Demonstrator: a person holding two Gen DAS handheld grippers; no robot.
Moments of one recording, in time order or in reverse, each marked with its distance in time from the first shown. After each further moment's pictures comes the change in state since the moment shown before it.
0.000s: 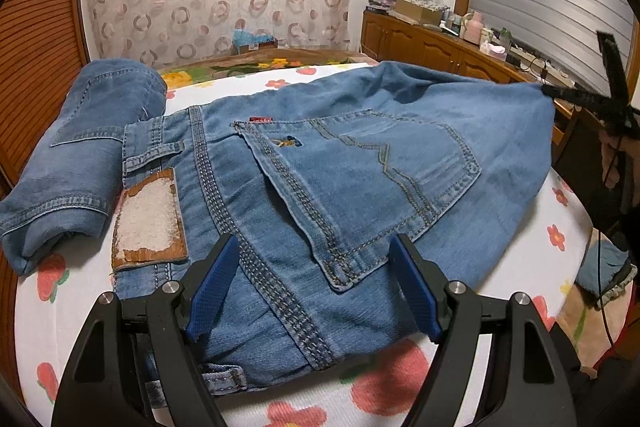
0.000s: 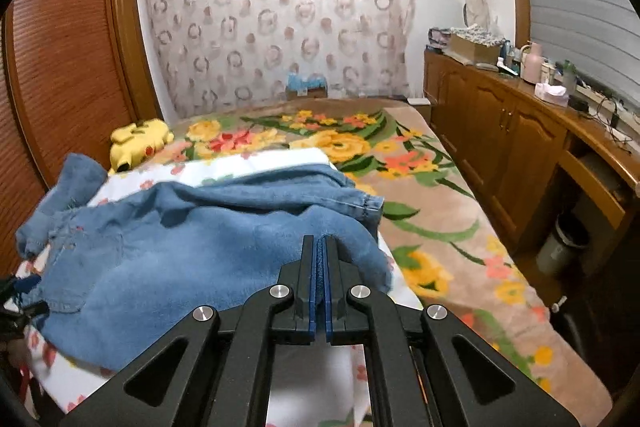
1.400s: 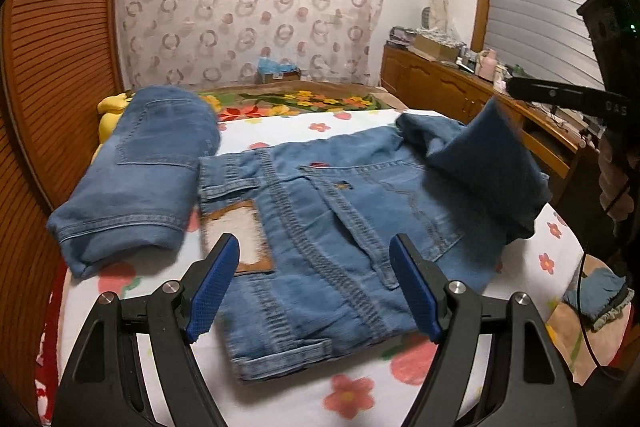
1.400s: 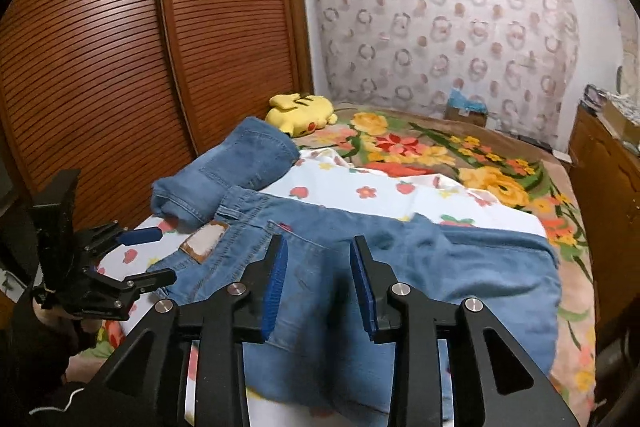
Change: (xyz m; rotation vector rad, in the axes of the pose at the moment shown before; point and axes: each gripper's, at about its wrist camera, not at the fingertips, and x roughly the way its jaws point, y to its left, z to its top) left arm -0.053 0.033 0.006 -0.049 -0.110 0.045; right arm -0.041 0.136 0.064 -0.317 0.002 0.438
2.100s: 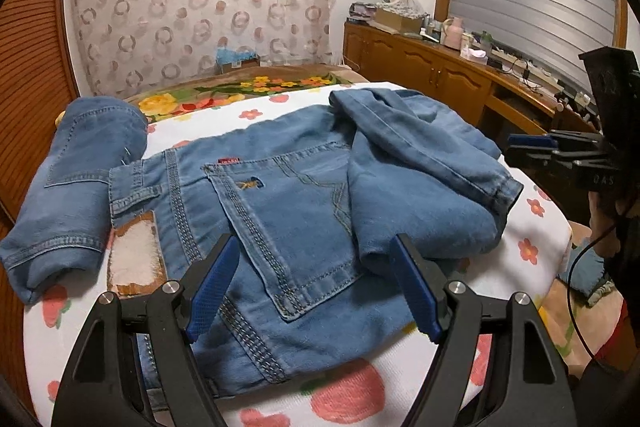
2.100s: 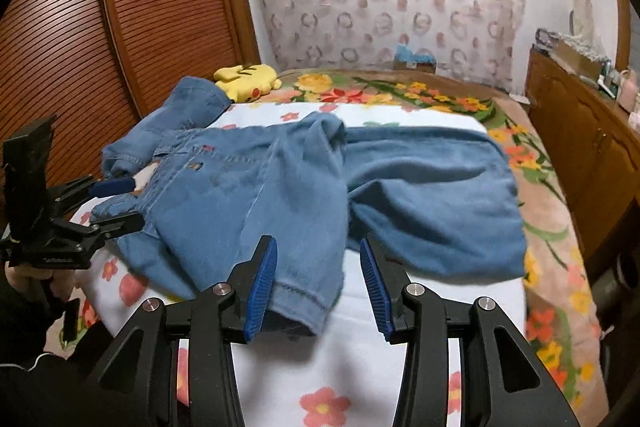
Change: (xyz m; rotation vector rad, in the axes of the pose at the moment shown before) left arm 0.036 -0.061 0.007 0.096 0.069 -0.086; right arm 0.019 0.031 -0.069 0.141 0.104 -0.104
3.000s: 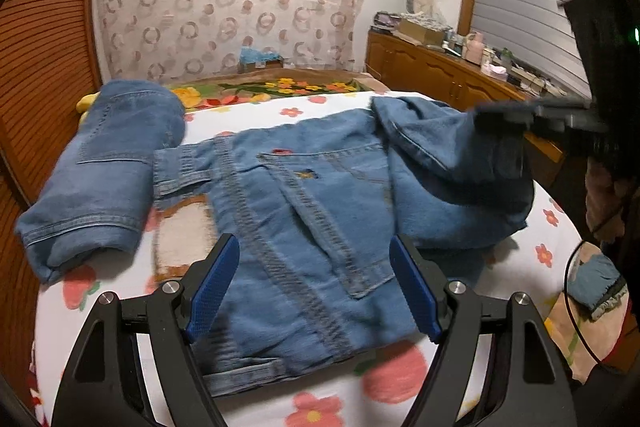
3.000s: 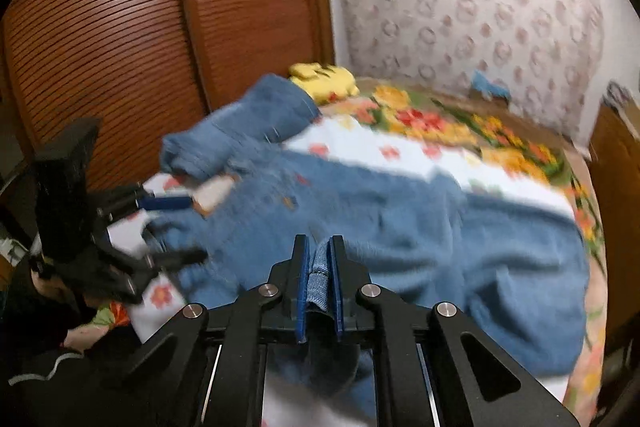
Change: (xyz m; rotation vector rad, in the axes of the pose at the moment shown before) left arm -0.020 0.040 -0.012 -0.079 -0.028 0.055; right arm 0.052 0.063 0.082 -0.214 -0.021 0.184
